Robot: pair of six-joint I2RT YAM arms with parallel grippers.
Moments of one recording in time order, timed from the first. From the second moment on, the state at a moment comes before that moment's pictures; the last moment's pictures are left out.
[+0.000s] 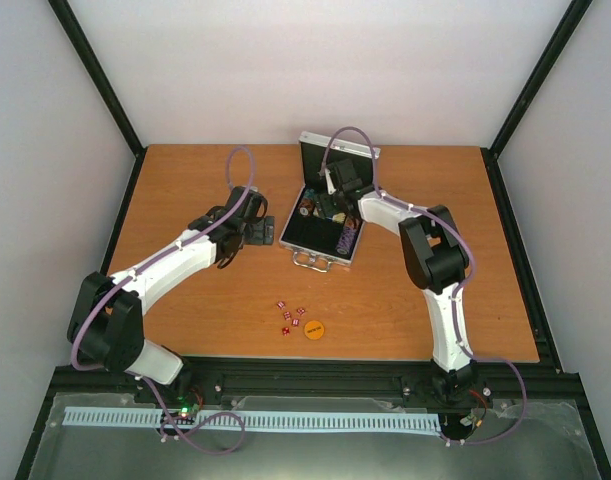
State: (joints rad) left arm -0.51 1.47 1.05 -0.47 -0.32 -0.36; right arm 0.49 2.21 1.61 -0.24 0.05 0.02
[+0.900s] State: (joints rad) left arm -0.51 1.47 1.05 -0.47 -0.32 -0.36; right arm 0.46 2.16 1.49 -0.14 -0.12 -0.01
